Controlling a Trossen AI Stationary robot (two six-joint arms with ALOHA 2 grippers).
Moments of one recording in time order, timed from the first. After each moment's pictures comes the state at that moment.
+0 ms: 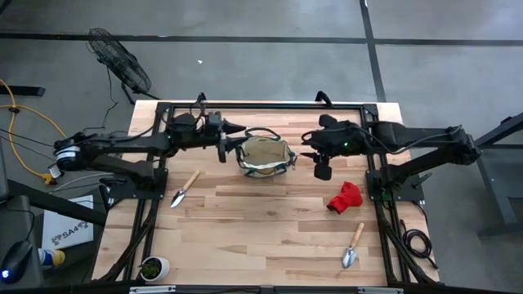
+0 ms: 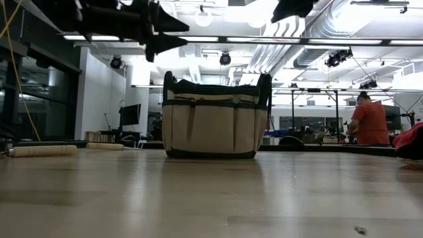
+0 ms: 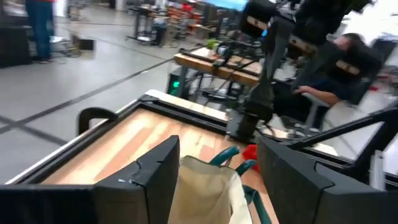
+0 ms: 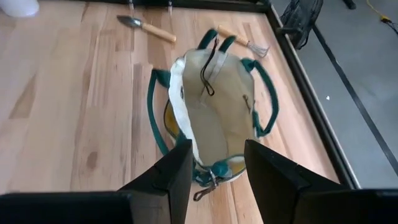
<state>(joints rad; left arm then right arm) 0.30 1.11 0.60 0.52 0.12 -0.24 0.01 1.18 1.21 -0.69 0.20 -0.01</state>
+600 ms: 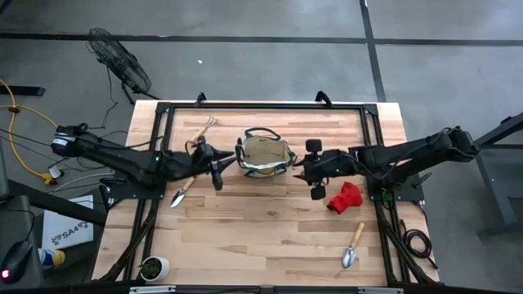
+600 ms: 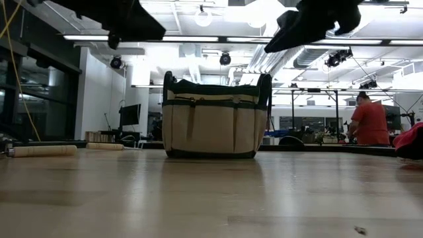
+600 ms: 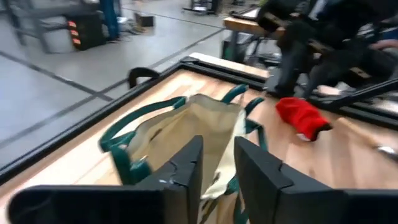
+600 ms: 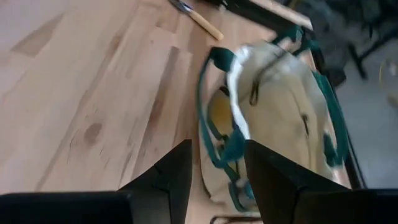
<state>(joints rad) -0.22 0.98 0.60 0.16 -0.63 -0.27 0.13 1.18 0.81 -0.21 0.21 -0.27</state>
